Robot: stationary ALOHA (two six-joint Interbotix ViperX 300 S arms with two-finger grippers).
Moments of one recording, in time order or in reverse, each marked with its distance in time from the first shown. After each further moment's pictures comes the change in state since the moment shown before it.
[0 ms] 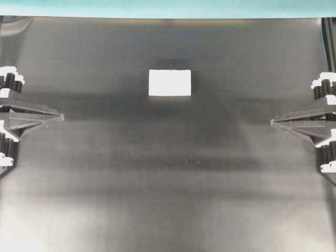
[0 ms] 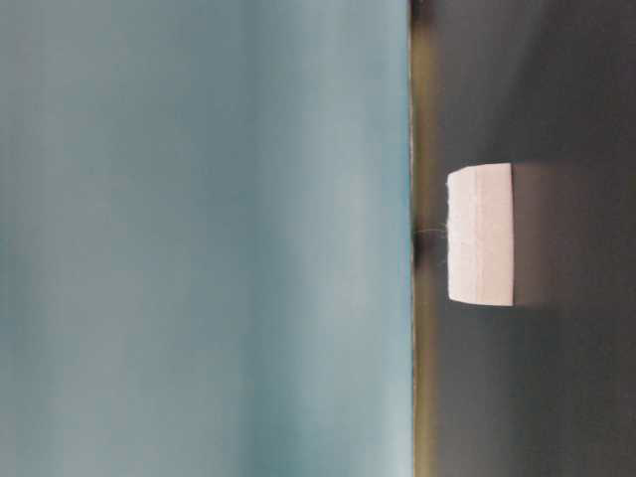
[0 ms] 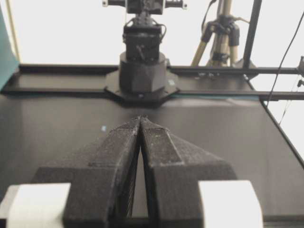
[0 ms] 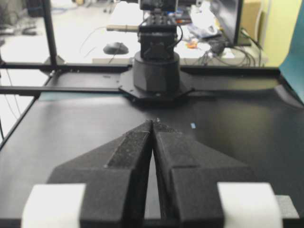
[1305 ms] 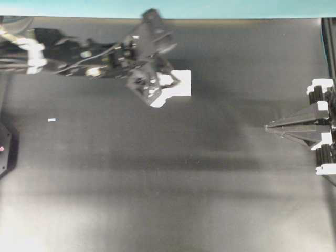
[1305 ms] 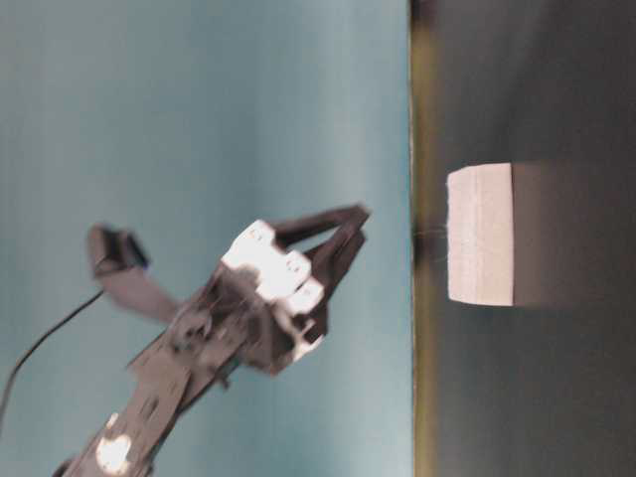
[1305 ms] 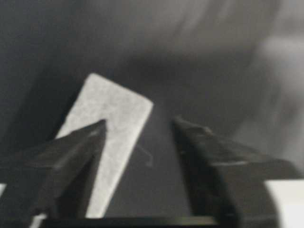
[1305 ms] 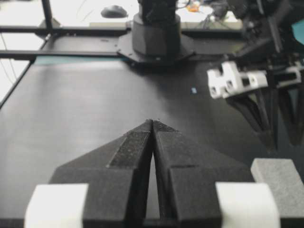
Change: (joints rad) left arm 0.319 1.129 -0.825 0.040 0.523 -0.199; right arm 0.000 0.018 0.034 0.000 0.052 0.002
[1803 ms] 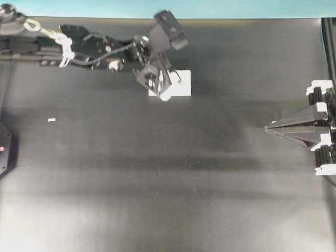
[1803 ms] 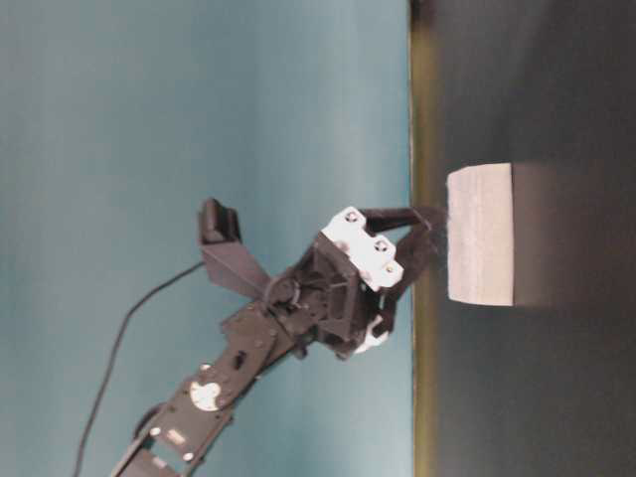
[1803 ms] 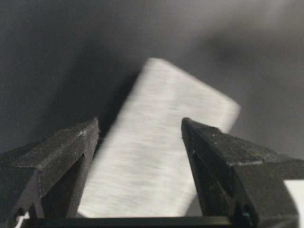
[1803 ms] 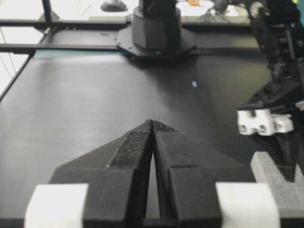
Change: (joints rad) left arm 0.080 0.158 -0.048 0.002 0.002 0.000; right arm 0.000 0.000 0.017 0.000 -0.002 0.000
